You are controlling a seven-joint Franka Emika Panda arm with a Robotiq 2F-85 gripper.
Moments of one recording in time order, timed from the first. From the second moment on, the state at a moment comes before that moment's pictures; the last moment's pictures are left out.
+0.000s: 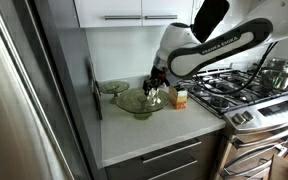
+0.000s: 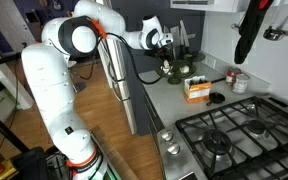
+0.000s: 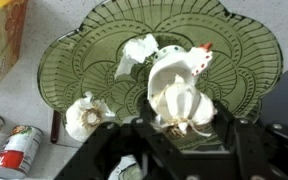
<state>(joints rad) 0.09 0.16 0.09 -1.88 -0.13 2.50 0.25</state>
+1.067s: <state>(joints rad) 0.09 0.14 0.08 -1.84 -0.05 2.55 0.30</state>
